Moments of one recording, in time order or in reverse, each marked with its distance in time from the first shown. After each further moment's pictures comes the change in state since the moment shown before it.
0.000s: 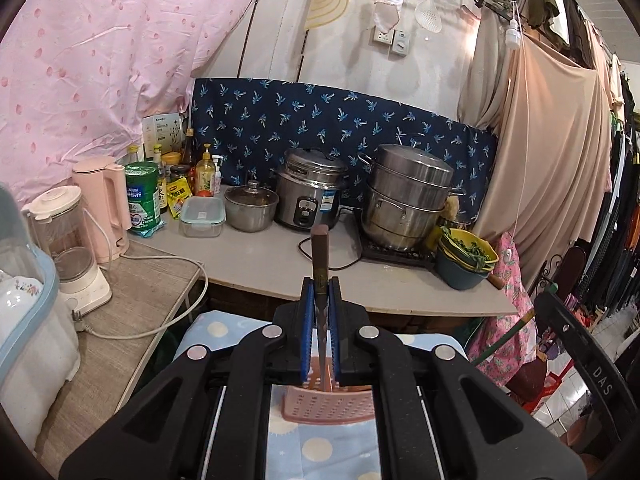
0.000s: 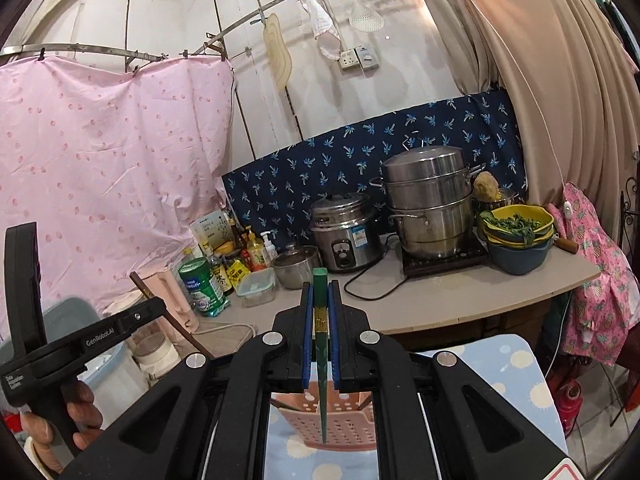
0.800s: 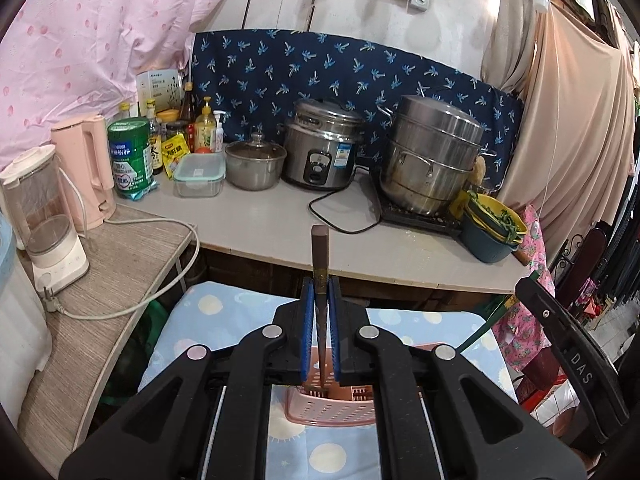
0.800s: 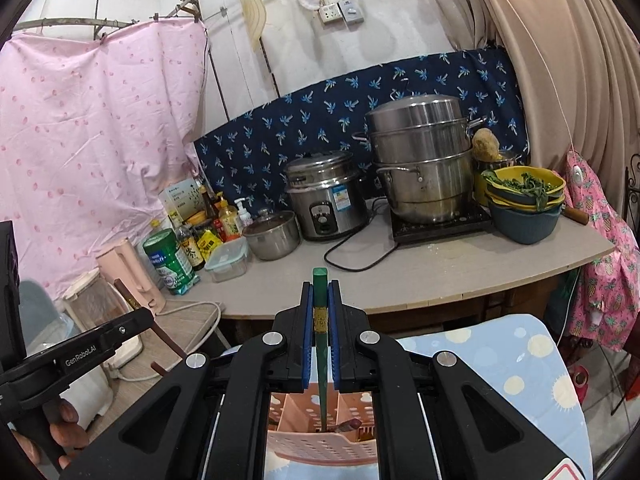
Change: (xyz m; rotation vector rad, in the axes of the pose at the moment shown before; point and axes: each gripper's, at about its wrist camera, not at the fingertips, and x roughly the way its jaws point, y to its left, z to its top) left arm 0.096 0.015 -0.035 -0.011 0.137 0.036; right arm 0.109 -0.031 -0.045 0.010 0.124 -0.053
